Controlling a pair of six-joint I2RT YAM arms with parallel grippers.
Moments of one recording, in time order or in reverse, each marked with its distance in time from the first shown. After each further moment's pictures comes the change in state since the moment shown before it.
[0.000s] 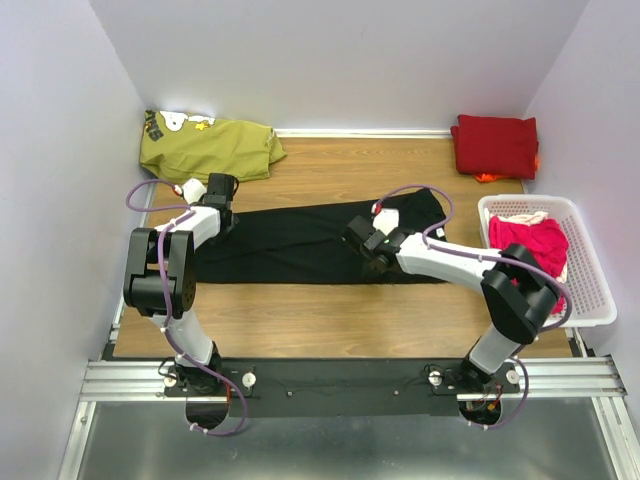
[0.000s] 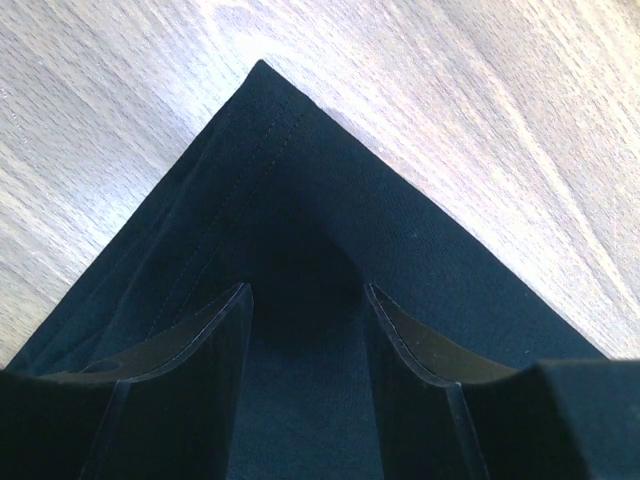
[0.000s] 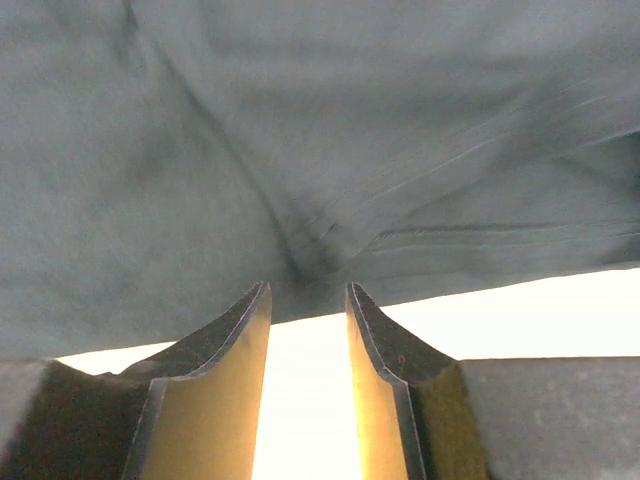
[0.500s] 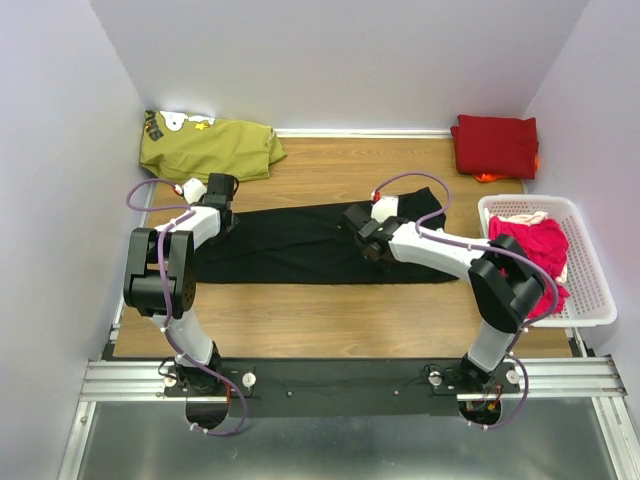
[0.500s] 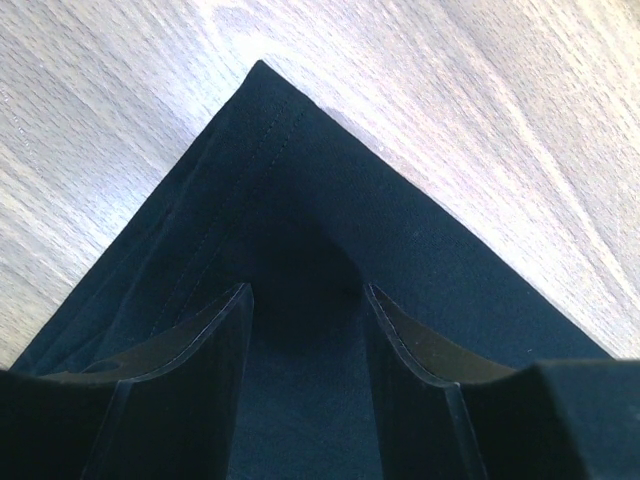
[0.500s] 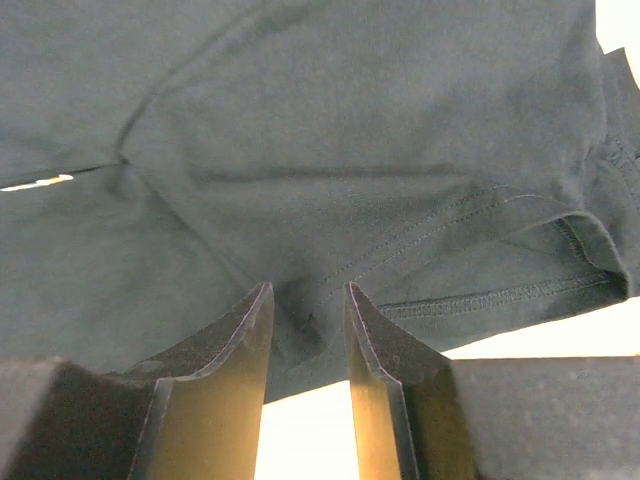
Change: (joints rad) left arm 0.000 0.000 0.000 0.000 0.000 0.012; right arm -0.037 0.061 0.117 -0.031 0.166 -0.028
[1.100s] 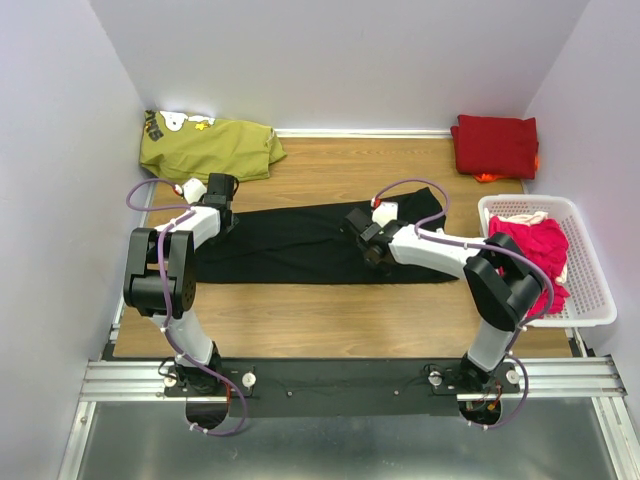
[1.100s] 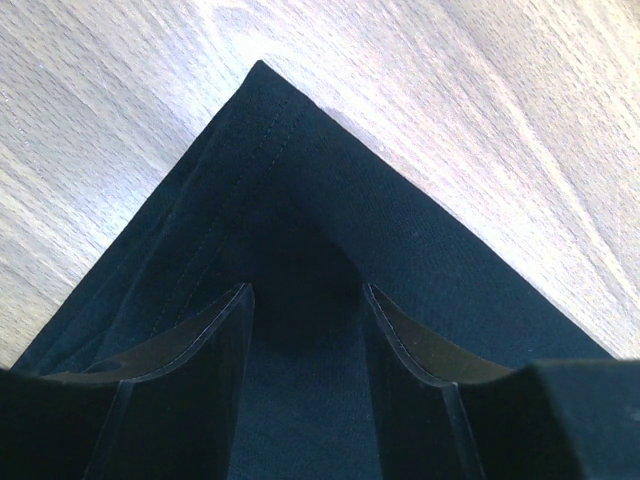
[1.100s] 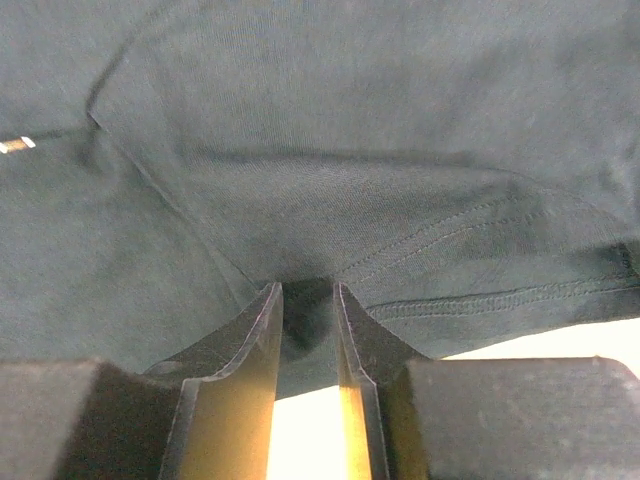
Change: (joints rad) left arm 0.000 0.000 0.000 0.000 0.000 0.002; right arm -0.017 0.028 -0.041 0.039 -0.070 -0.018
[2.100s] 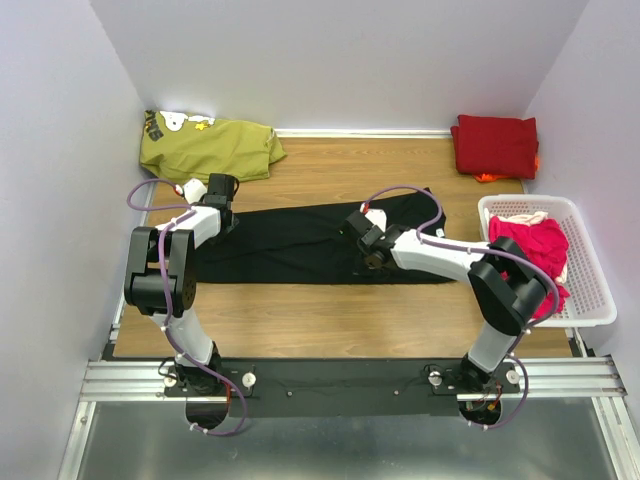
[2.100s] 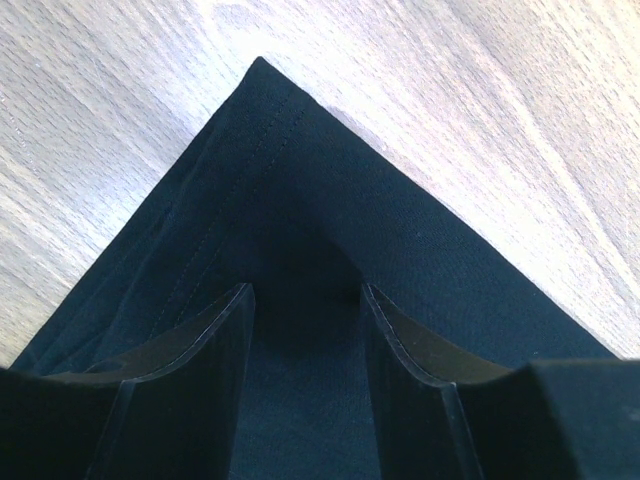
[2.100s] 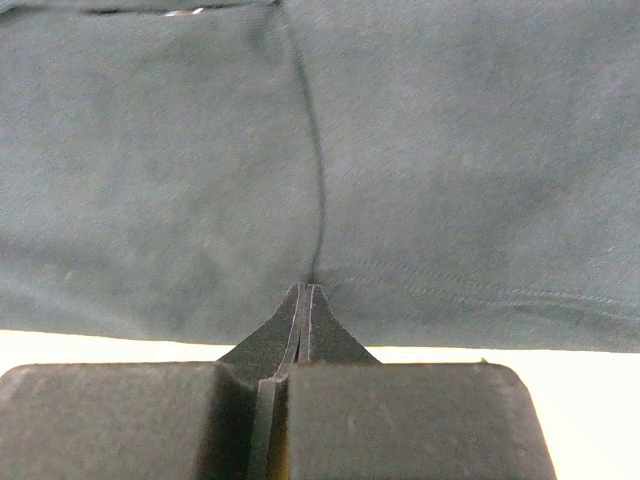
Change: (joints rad) left arm 0.000 0.010 0.002 0.001 0.000 0.002; right arm 0.021 -0.024 -0.047 0.120 -0.272 -0.041
